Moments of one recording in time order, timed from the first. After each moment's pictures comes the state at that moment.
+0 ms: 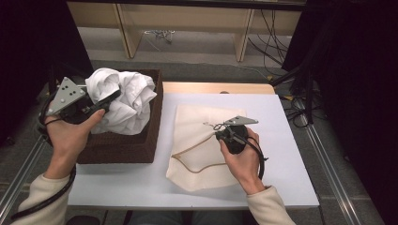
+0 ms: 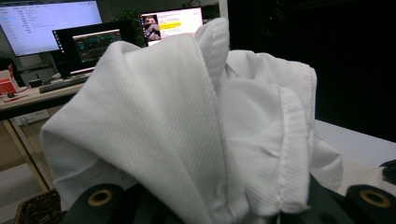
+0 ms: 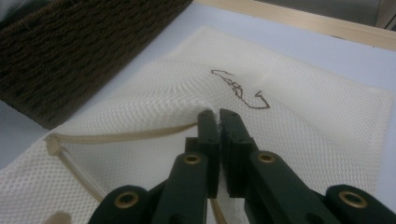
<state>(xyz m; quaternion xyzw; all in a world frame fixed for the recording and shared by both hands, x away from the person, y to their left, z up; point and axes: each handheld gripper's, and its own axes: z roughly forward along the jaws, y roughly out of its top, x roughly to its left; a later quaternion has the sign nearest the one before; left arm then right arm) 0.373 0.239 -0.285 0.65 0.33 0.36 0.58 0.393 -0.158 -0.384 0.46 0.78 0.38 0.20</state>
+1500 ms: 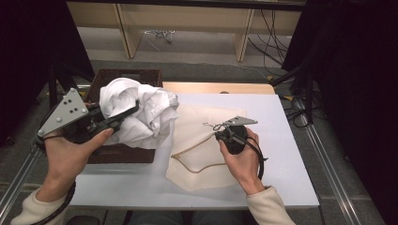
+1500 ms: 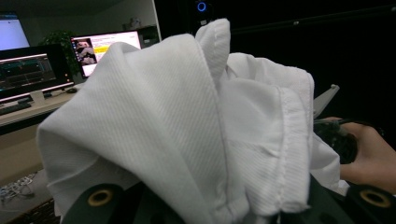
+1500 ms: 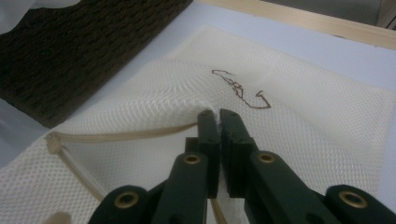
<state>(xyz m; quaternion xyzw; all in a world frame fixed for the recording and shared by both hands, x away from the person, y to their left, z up) 0.321 0.202 -0.257 0.69 0.20 0.32 0.62 0.393 -0.158 -0.384 0.44 0.79 0.38 0.20</state>
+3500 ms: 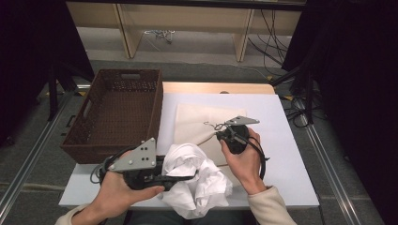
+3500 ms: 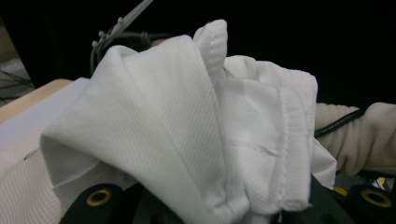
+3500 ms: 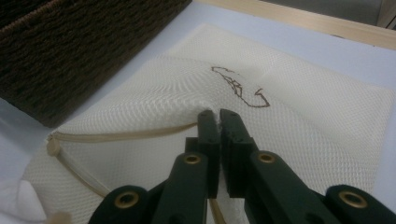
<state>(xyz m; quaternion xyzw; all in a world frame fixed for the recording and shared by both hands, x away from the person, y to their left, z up) 0.281 0.098 -0.323 0.79 0.15 0.05 0.59 0.392 -0.160 -0.383 0.45 0.78 0.38 0.19</state>
